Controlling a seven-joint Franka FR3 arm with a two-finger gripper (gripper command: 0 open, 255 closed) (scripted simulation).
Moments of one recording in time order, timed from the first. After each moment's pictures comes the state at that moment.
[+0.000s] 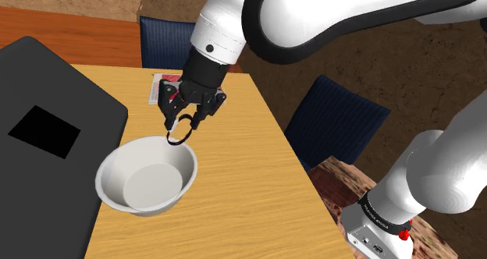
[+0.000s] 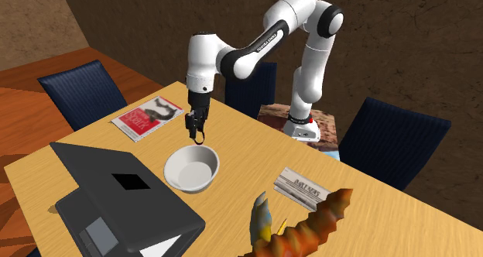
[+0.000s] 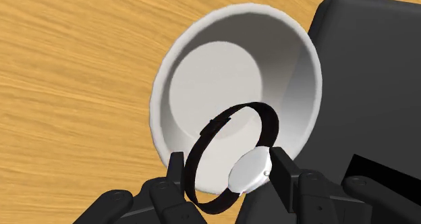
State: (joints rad) arm 0.24 -0.06 0.58 -2.06 0.28 2.30 0.68
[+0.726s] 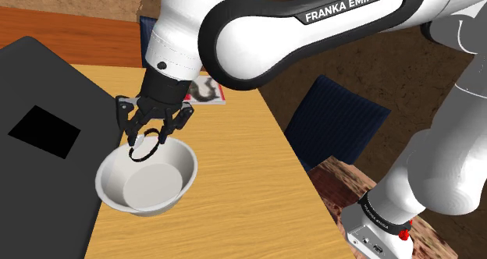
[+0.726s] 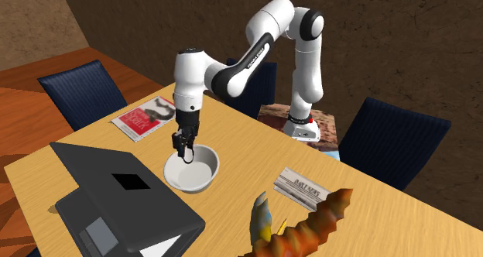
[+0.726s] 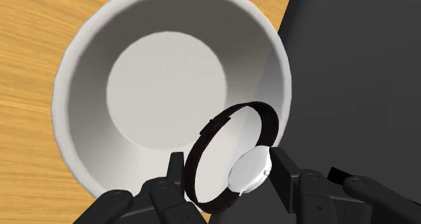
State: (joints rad) arm 0.31 0.19 0.61 -1.88 0.07 2.35 0.88
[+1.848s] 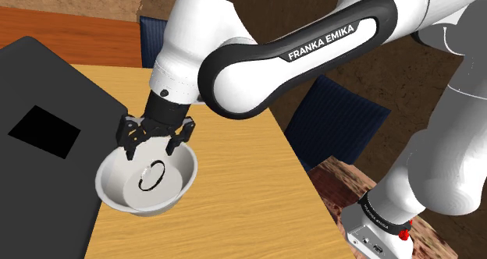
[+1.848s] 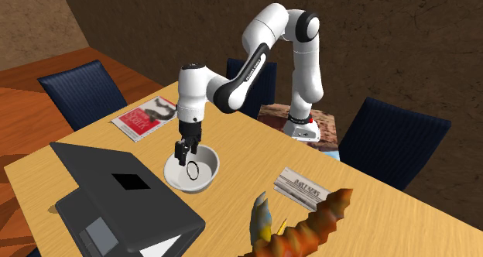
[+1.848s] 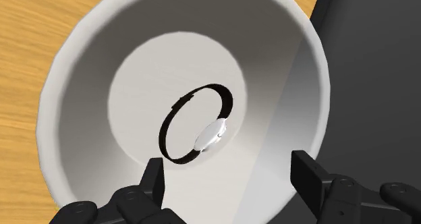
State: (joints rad) arm 0.32 0.24 0.60 -1.95 0.04 2.46 0.89
